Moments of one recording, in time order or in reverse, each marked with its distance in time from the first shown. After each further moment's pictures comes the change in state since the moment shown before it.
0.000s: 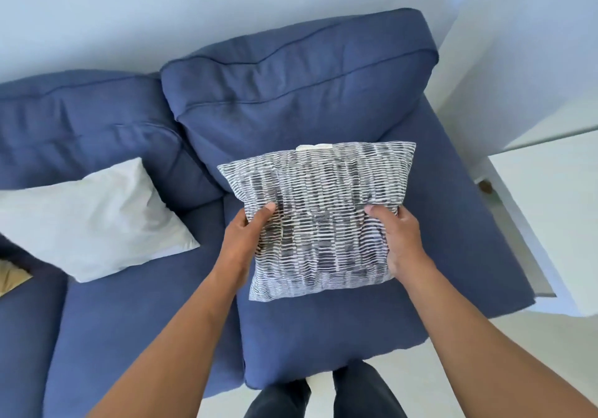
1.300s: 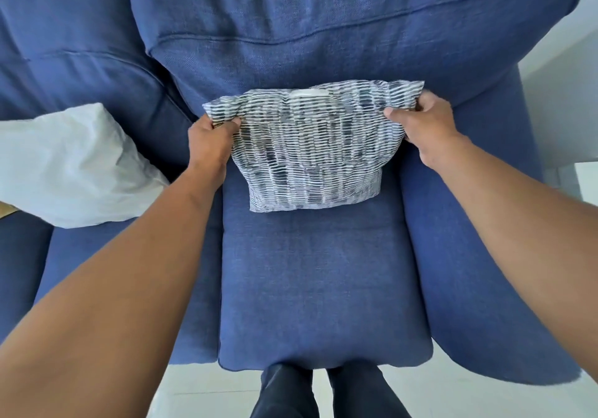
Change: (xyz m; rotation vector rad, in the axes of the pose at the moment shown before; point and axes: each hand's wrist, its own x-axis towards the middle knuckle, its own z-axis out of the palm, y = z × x) left_hand 0.199 0.036 -0.006 0.038 0.436 0.121; right_hand 0.244 -0.072 0.073 -0.458 -0.220 -0.146
